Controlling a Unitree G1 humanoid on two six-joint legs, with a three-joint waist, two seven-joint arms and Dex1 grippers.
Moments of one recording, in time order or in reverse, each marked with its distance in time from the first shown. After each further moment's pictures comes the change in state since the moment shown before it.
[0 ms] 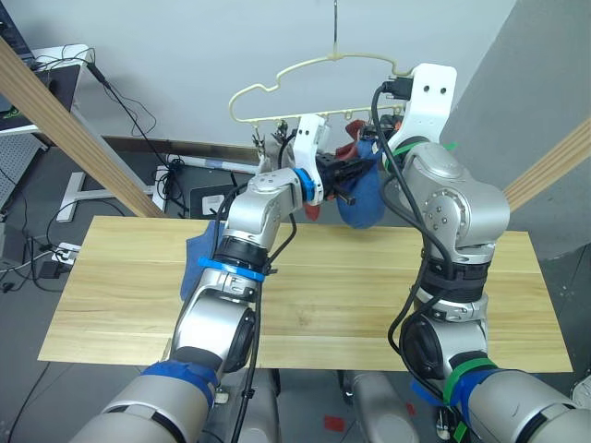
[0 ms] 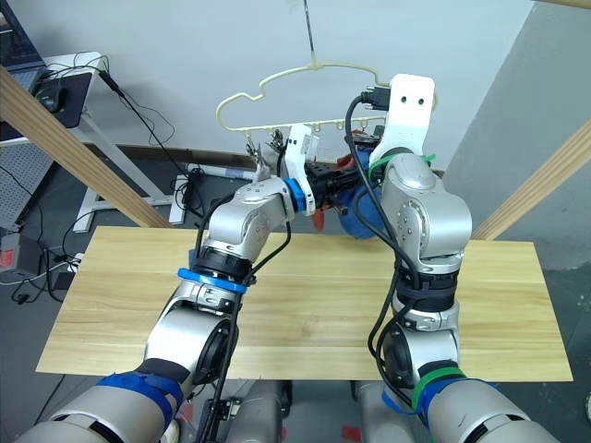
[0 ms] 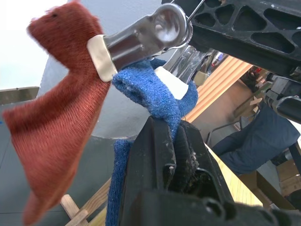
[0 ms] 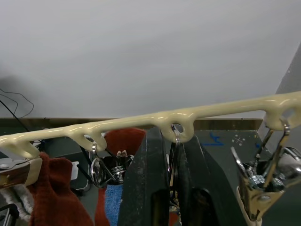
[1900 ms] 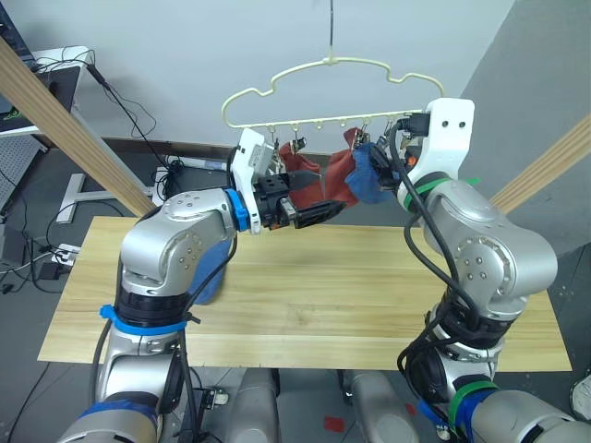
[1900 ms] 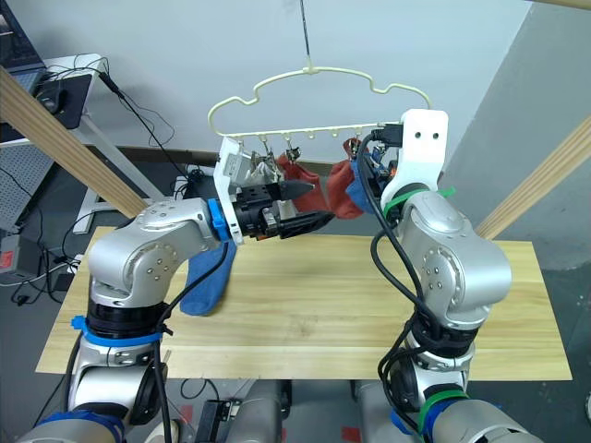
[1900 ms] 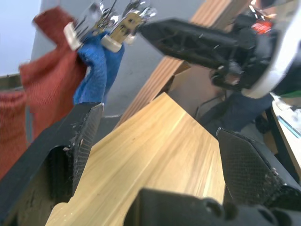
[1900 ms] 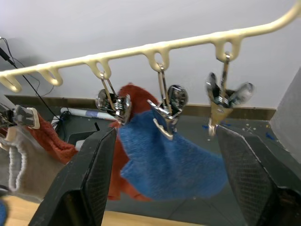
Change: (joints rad) left arm 0.329 0.391 0.049 -0.774 -0.333 0.451 -0.072; right arm 0.200 -0.036 0.033 -0.444 0.036 0.328 0.106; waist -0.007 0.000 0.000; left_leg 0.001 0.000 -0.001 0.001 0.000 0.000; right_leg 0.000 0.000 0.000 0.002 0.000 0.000
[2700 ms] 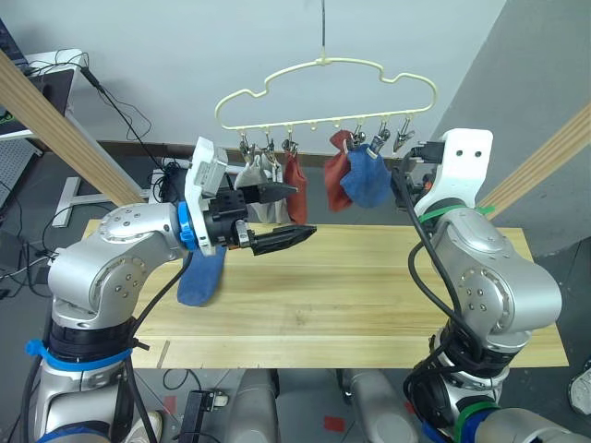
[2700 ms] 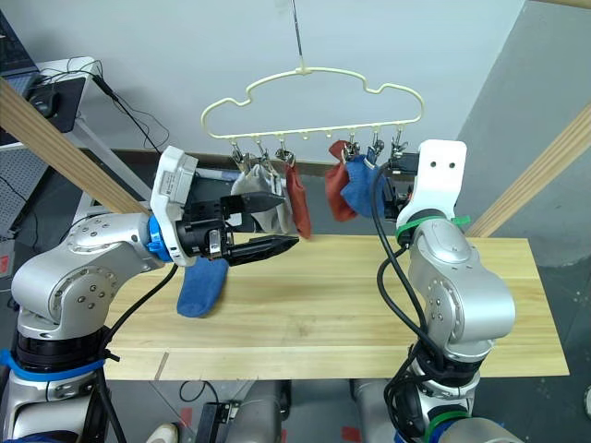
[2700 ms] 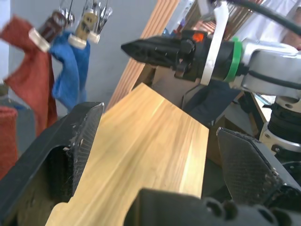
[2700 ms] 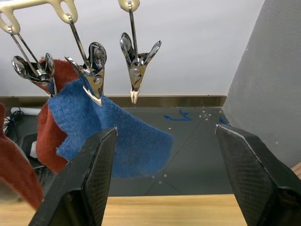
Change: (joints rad) left arm 0.158 0.194 0.095 -0.136 -0.131 -0.120 -0.111; right arm 0.102 0.027 0.033 -0.082 -0.097 -0.006 -0.090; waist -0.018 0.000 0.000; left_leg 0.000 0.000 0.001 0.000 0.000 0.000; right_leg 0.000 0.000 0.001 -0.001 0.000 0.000
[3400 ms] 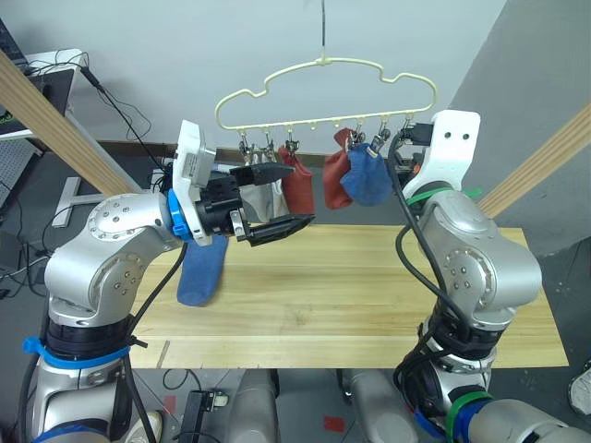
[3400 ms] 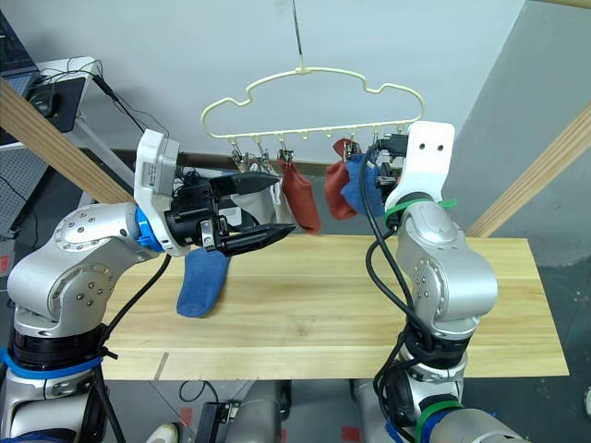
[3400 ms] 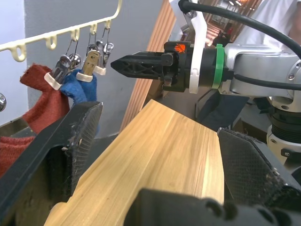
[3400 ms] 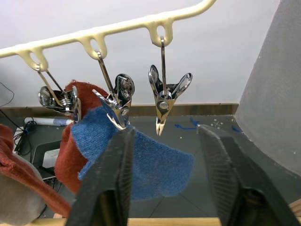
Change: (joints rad) left arm -0.013 0.005 0.000 0.003 0.038 -0.111 -0.002; right arm -0.075 0.036 -0.014 0.140 -0.017 -0.101 0.008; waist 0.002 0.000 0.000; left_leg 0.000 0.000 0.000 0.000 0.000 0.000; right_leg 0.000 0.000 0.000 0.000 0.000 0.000
